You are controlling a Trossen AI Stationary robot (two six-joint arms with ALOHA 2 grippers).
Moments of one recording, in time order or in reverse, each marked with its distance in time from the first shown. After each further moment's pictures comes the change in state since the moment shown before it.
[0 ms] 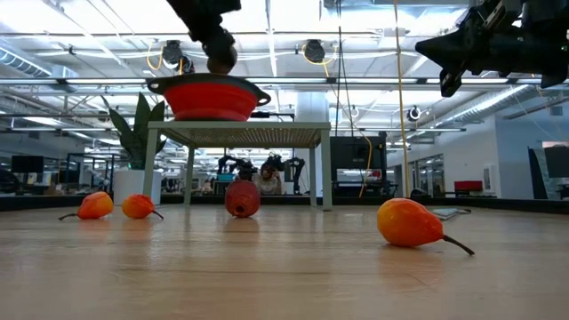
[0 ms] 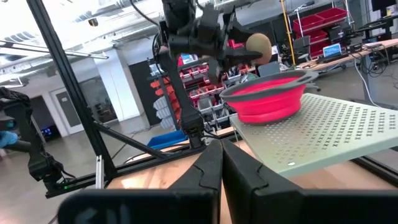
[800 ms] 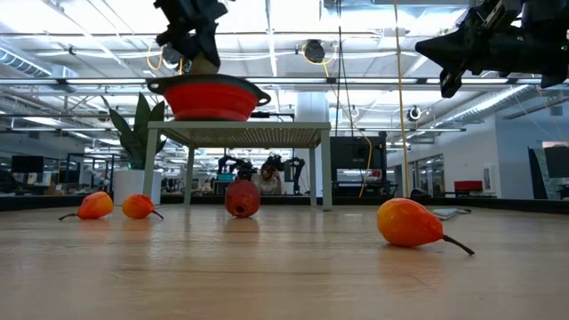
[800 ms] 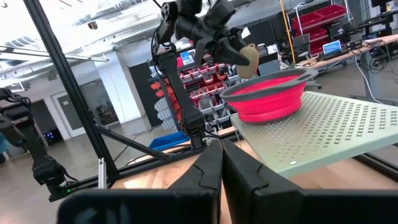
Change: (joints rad) left arm 0.158 -0.002 0.221 -0.537 0.439 -0.738; right arm 0.000 0.000 0.000 0.000 0.004 0.024
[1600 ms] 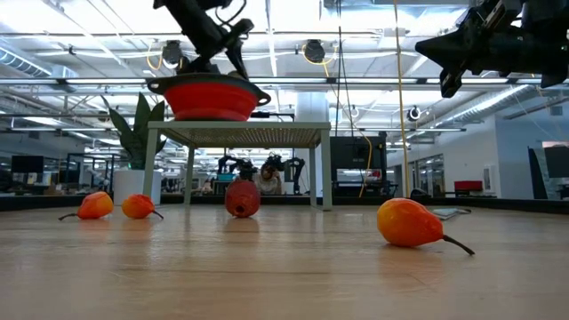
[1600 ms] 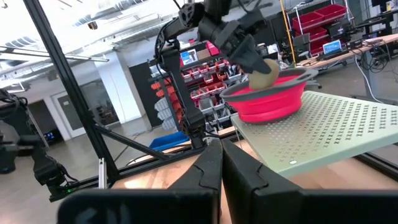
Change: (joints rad) left arm 0.114 0.139 0.001 0.163 0.338 -0.467; right arm 0.001 0.000 0.000 0.000 0.000 0.002
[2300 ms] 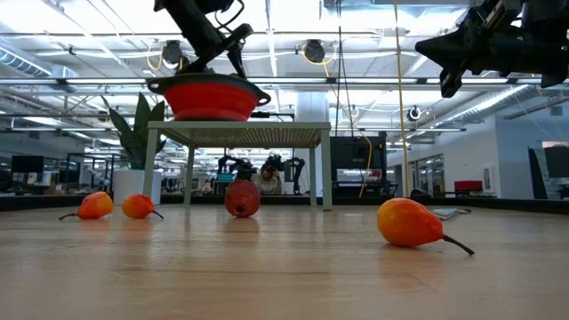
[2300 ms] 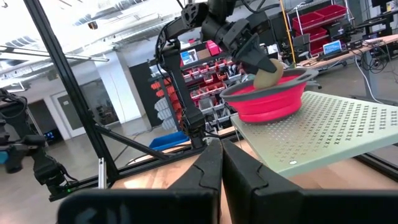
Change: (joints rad) left arm 0.025 0.014 0.000 0.003 -0.017 -0.062; right arm 0.000 0.000 0.000 0.000 0.000 -0.003
